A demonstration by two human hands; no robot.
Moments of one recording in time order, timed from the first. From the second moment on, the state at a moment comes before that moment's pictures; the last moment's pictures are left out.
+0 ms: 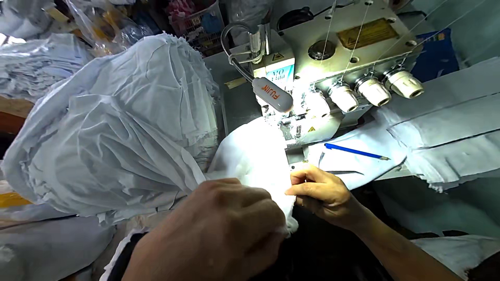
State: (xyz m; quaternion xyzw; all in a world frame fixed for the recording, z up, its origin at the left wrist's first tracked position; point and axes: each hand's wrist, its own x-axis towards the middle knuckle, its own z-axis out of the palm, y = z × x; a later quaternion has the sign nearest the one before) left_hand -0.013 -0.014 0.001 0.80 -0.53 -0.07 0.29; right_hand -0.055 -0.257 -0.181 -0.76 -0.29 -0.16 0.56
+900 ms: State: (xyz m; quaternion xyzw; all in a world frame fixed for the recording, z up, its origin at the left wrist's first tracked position) left_hand -0.038 -0.021 -0.023 0.89 -0.26 0.20 0.31; right_hand 0.001 -0.236 -0.134 -0.74 -0.23 -0.32 0.55
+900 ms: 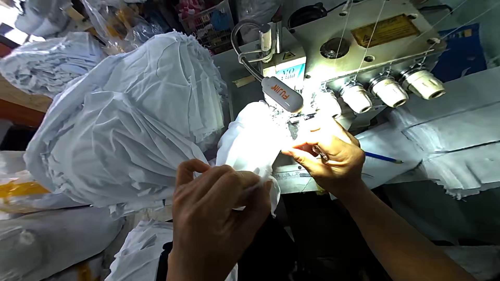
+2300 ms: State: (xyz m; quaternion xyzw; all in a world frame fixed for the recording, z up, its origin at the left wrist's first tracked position) left_hand 0.038 -0.024 -0.109 0.84 -0.47 0.19 0.19; right_hand -0.030 -0.246 -0.185 -0.77 -0.17 -0.21 0.57
